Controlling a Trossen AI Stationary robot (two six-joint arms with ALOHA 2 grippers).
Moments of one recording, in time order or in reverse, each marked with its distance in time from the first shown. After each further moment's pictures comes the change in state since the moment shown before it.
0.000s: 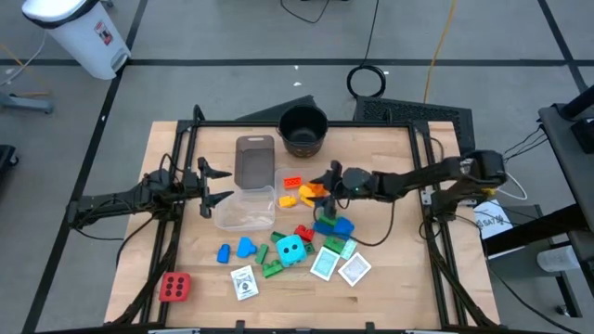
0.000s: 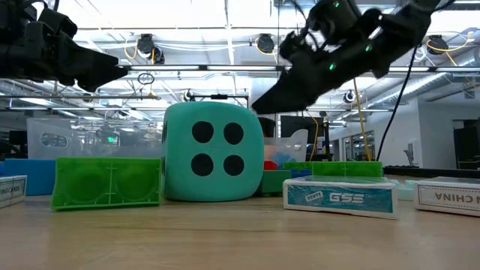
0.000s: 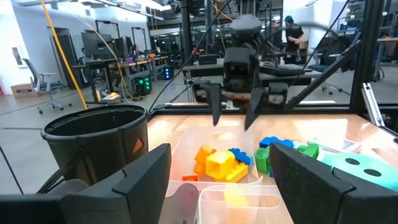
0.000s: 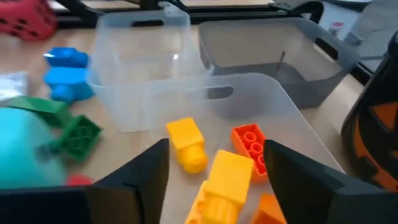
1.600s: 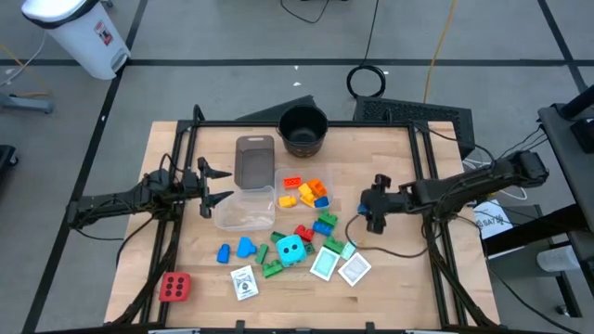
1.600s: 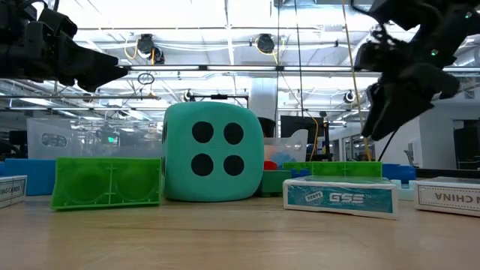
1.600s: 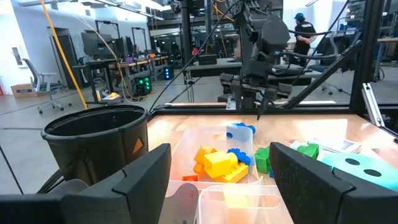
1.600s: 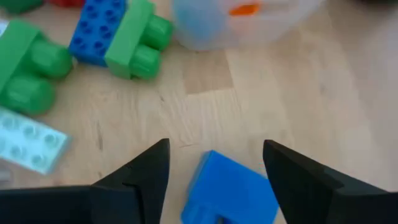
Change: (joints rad) left arm 0.000 0.000 0.000 0.000 0.000 0.000; right arm 0.221 -0.450 -0.099 -0.971 0.235 0.259
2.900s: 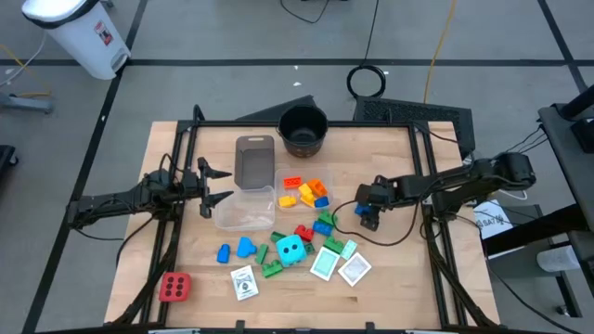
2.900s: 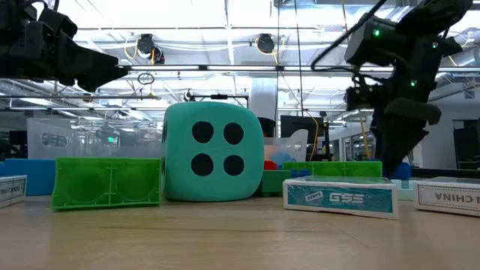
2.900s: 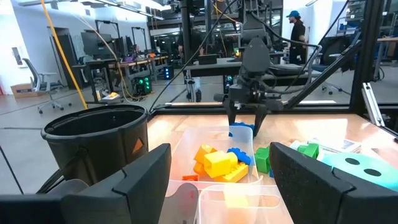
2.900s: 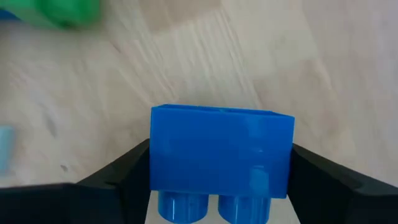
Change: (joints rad) left arm 0.000 0.000 0.000 0.000 0.000 0.000; right arm -0.149 0.185 0.002 -0.012 -0.183 0.094
